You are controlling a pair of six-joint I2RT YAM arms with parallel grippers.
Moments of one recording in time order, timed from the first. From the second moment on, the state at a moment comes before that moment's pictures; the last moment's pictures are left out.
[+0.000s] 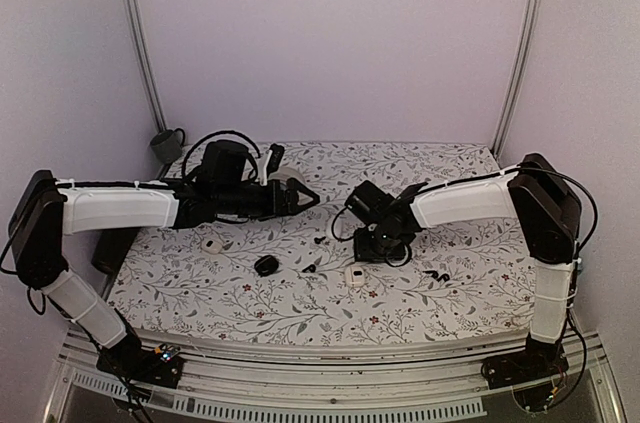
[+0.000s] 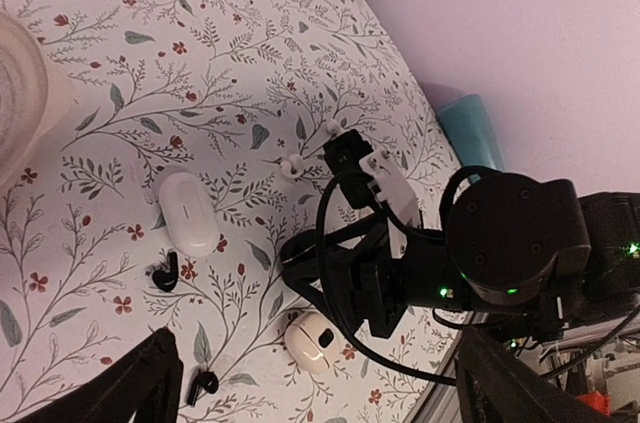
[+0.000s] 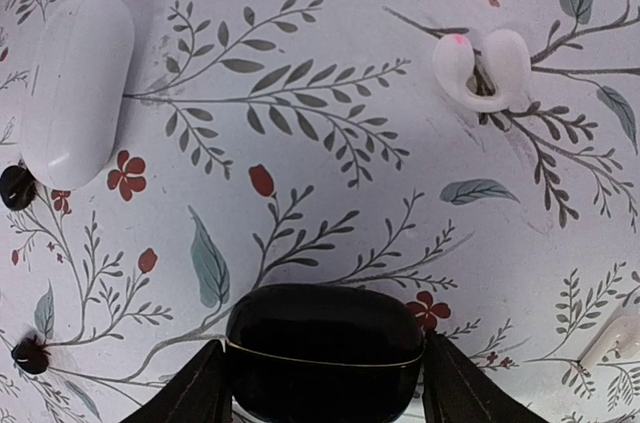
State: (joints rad) left arm -0.69 1.56 0.97 0.11 0.33 -0.61; right arm 0.87 2.01 1.32 -0.54 0.23 0.78
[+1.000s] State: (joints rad) left arm -0.69 1.78 0.89 0.37 0.47 -0.96; right arm 0.87 1.79 1.06 -0.04 0.06 0.67
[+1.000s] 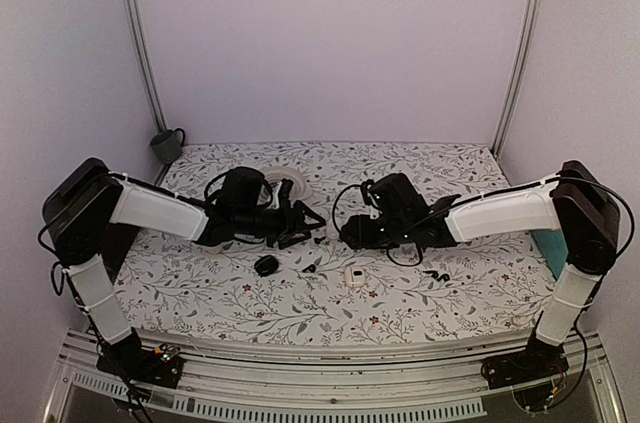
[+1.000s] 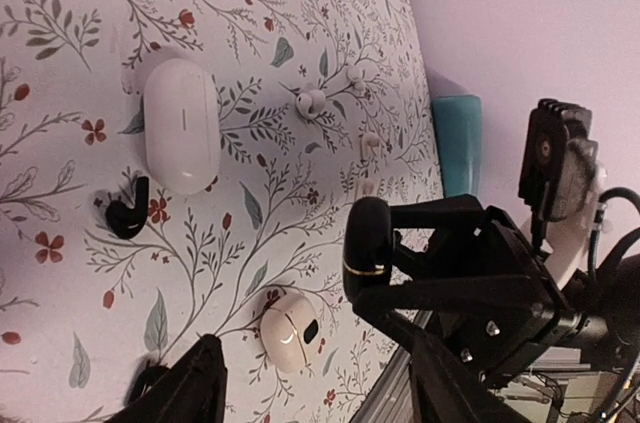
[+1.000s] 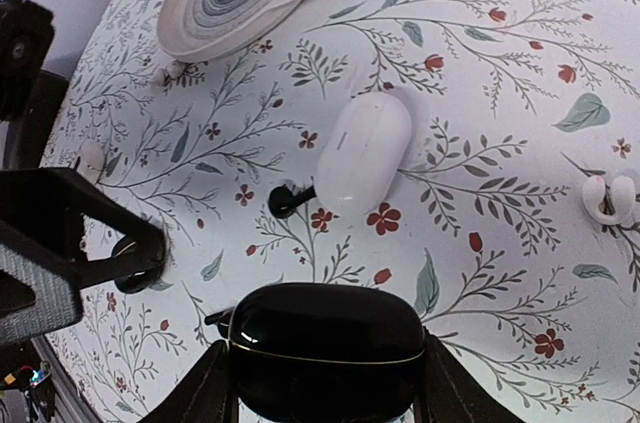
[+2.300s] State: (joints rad) left arm -0.73 1.92 1.07 0.35 0.60 -0.91; right arm 0.90 1.76 1.02 0.10 -0.03 0.39
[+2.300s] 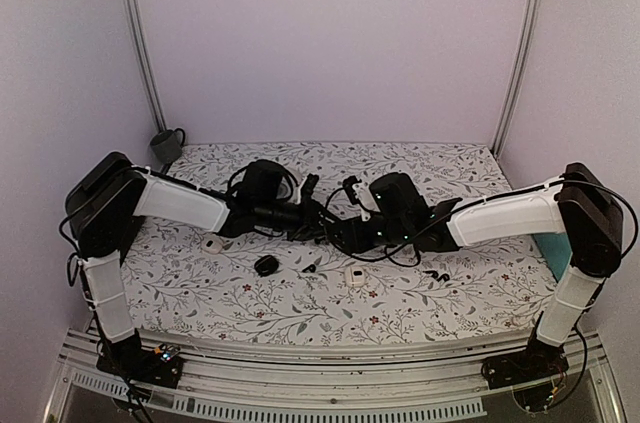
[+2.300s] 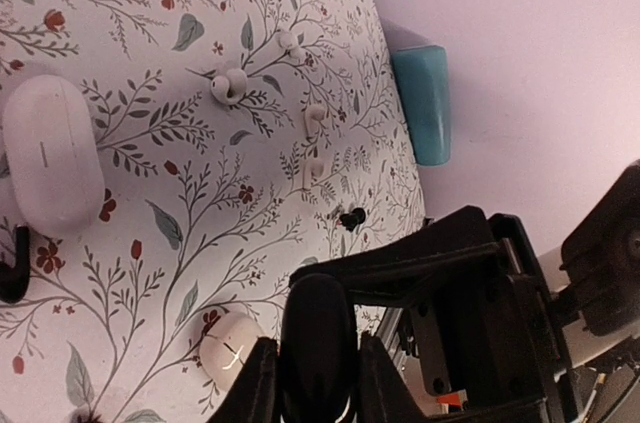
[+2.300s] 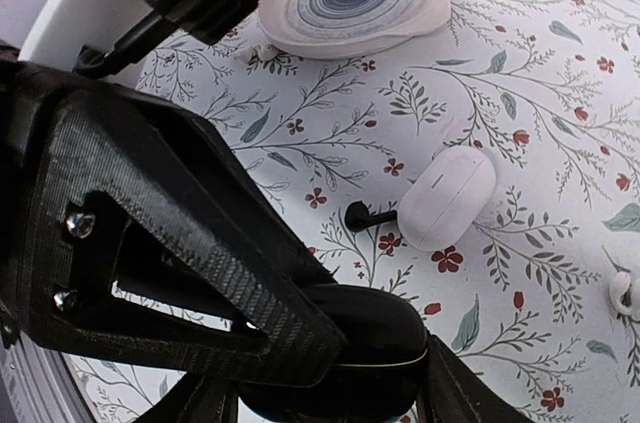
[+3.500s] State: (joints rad) left arm -0.69 1.81 1.06 0.44 0.79 -0.74; right arm 0.67 1.66 0.79 0.64 -0.74 0.78
